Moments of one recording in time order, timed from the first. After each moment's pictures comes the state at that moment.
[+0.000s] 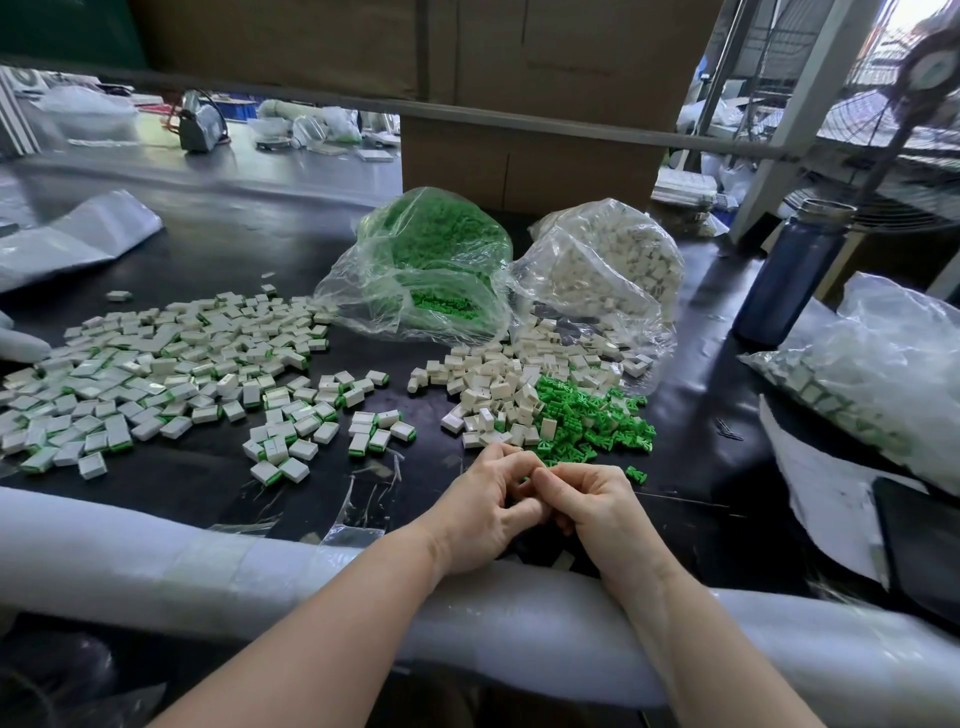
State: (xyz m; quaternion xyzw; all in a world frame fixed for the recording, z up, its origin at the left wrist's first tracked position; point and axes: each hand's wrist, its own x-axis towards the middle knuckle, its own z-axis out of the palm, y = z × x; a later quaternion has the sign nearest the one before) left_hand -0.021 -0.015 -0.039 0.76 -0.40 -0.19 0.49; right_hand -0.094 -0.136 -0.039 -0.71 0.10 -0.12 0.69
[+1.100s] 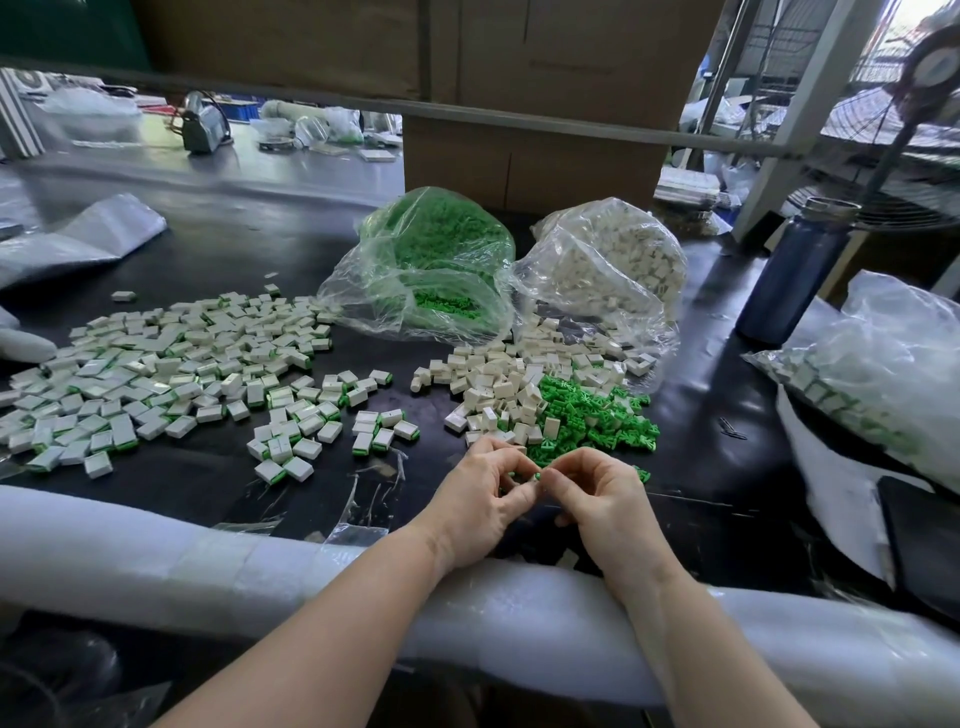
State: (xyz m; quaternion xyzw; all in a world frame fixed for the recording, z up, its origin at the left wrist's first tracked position) left_hand -0.020 -0.015 -0.040 0.78 -0.35 -0.15 0.50; right_hand -0.090 -0.139 -0.047 -0.76 0.14 -0.19 0.61
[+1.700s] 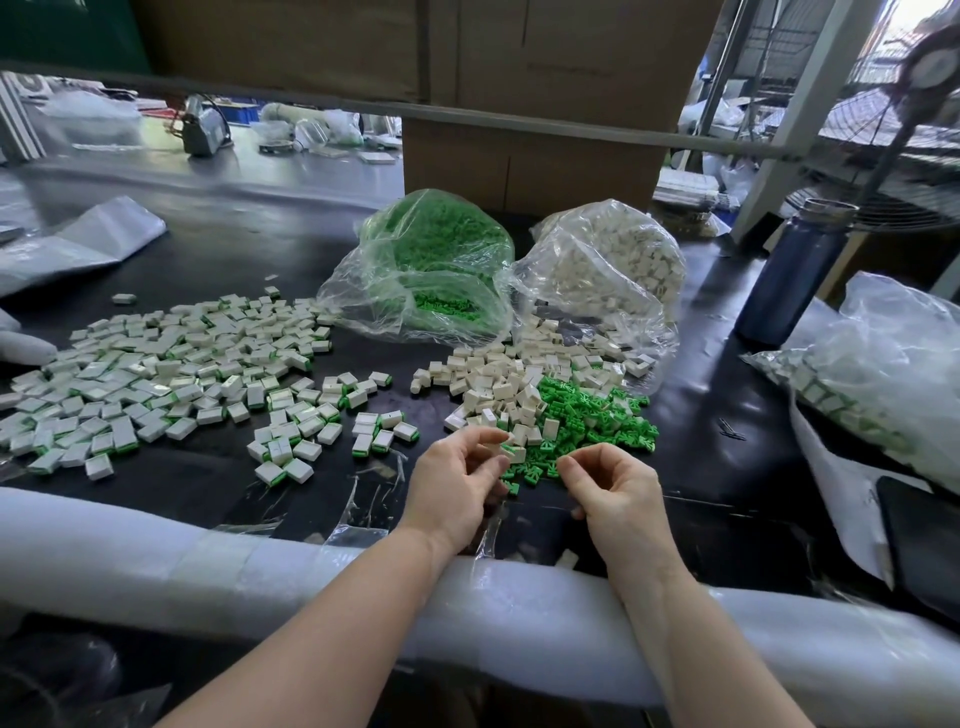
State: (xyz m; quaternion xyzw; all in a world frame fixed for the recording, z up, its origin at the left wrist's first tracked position) left_hand -0.016 -0.011 -0.043 0.76 -0.19 -0.09 0.62; right_hand -0.092 -0.141 -0.042 -0.76 0.19 -0.26 0.57
